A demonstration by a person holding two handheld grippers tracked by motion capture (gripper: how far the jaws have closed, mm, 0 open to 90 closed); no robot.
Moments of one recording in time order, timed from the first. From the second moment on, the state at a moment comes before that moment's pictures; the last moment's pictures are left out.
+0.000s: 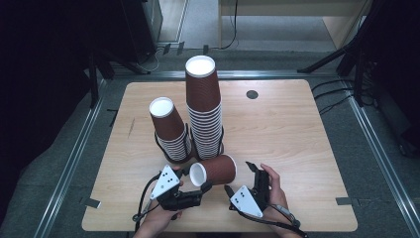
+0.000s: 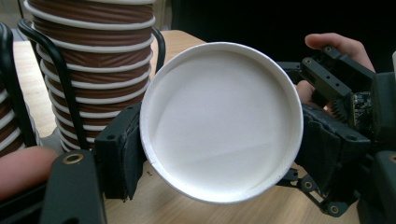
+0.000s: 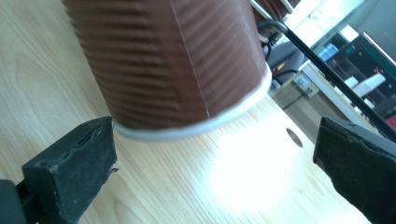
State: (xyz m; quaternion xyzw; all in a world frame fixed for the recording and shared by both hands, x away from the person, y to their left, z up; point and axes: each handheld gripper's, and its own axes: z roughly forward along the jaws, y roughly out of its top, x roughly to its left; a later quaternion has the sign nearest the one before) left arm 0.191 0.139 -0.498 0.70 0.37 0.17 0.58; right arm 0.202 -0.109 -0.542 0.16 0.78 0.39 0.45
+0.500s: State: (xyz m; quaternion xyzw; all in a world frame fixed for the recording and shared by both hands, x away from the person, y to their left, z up) left arm 0.193 0.142 -0.498 0.69 0.38 0.19 0.59; right arm 0.200 -0.132 -0.544 0.29 0.76 0.43 0.39
